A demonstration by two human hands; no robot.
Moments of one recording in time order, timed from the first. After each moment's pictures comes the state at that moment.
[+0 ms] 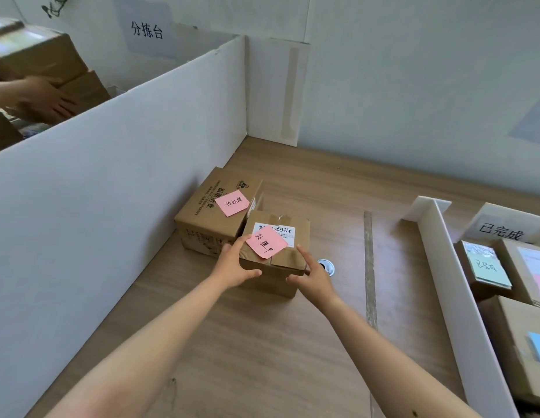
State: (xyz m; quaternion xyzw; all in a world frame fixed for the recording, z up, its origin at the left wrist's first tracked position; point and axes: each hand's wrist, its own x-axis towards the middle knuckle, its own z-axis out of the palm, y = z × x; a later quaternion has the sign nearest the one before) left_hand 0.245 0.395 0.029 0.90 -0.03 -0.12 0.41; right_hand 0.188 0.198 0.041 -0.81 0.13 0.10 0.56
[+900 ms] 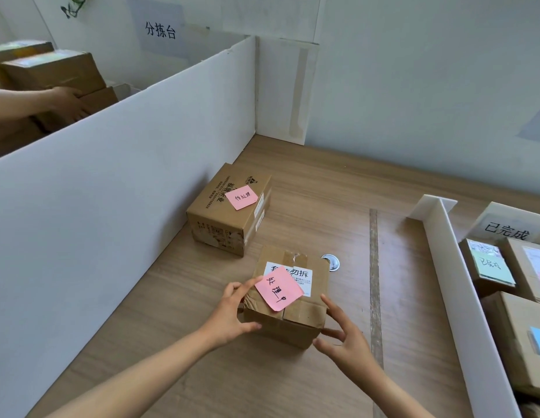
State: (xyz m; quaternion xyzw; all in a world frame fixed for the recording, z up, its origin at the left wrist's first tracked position) left_hand 0.138 0.424 0.004 0.87 -0.10 -0.17 0.46; right_hand 0.058 0.169 0.028 -0.81 0.09 0.12 0.56
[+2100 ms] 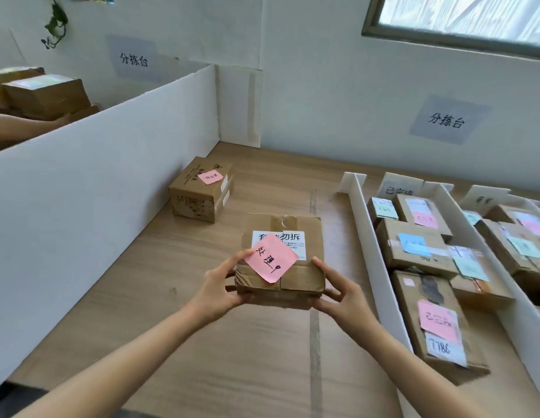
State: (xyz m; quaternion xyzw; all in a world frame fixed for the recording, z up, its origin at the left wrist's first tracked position) left_hand -0.085 0.395 0.121 0.77 -0.19 -0.11 0.60; right_hand -0.166 0.145 0.138 -0.79 0.04 -0.02 0.61
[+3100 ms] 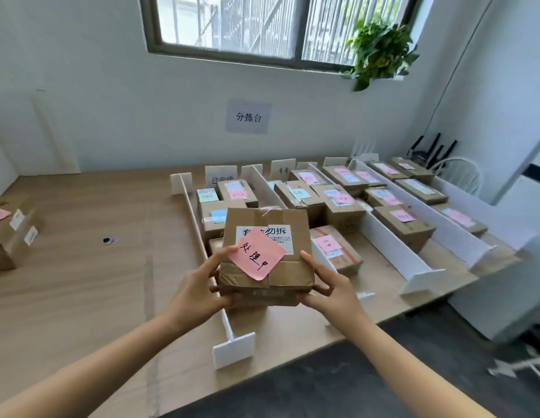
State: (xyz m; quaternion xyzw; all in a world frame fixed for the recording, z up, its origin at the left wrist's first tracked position) left_hand -0.291 0.126 0.186 0.71 -0.42 -0.15 0.54; right_hand -0.477 -0.060 0.203 -0.80 0.21 -0.20 0.52
